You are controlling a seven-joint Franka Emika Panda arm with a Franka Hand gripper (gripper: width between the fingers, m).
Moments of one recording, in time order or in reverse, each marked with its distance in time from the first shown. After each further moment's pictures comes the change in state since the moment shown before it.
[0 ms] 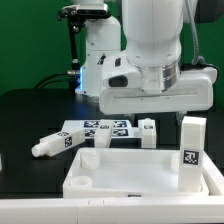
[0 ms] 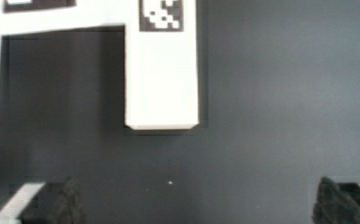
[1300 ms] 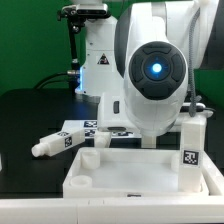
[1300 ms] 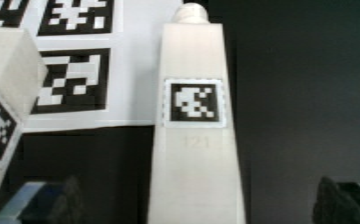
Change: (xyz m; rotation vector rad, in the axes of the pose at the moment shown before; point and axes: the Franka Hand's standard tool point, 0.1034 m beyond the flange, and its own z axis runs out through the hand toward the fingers) arm -0.013 0.014 0.038 -0.045 -0.469 0.012
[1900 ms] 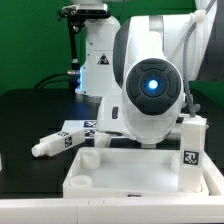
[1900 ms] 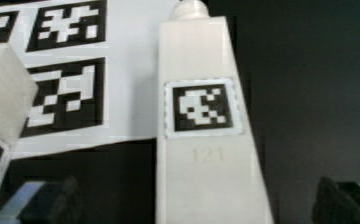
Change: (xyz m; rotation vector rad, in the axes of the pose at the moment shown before) arm 0.005 0.002 0.020 -0.004 -0.029 0.101
